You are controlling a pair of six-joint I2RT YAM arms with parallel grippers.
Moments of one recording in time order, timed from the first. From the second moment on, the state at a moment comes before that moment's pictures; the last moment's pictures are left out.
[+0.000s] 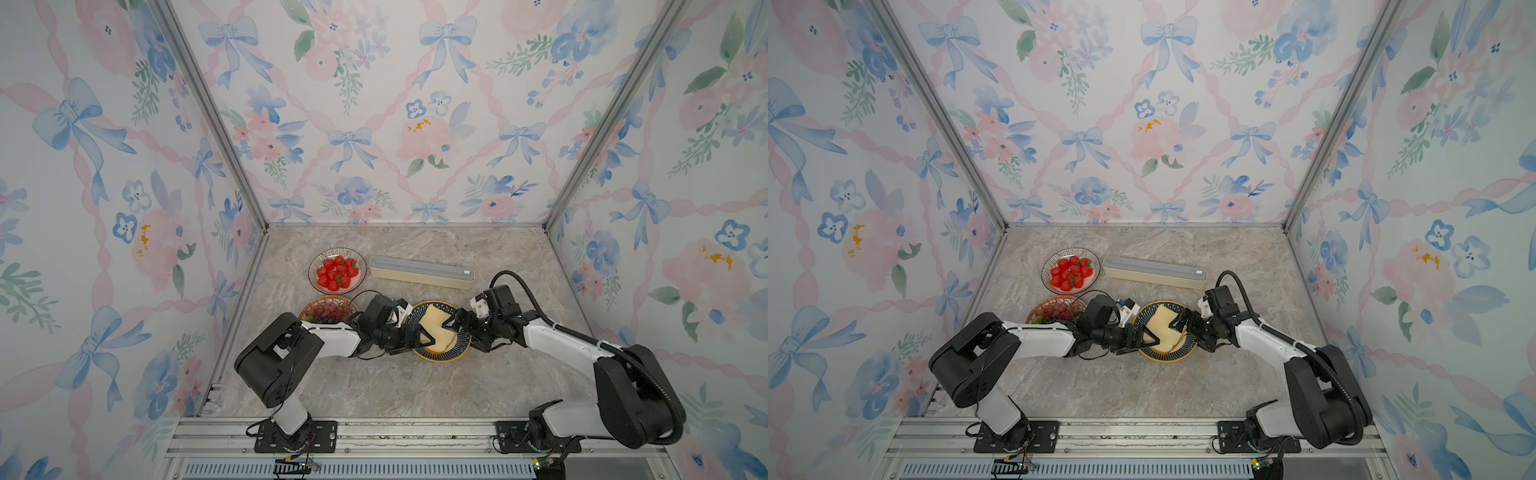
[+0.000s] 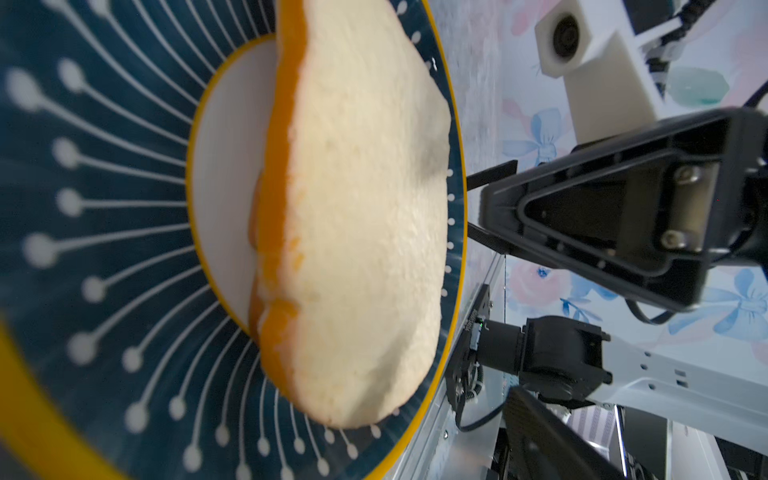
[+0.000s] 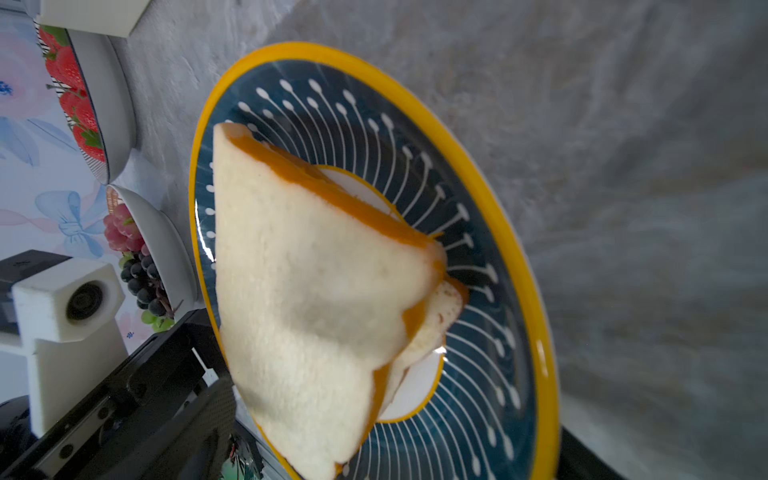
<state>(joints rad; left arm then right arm) -0.69 1.67 0.68 0.27 0.65 -0.83 0.38 1.43 0.69 -0.28 -0.48 0.80</state>
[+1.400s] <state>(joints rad) -0.29 2.14 1.63 -0.05 0.23 -0.29 0.13 1.44 0.85 -0.20 -0.38 0.64</state>
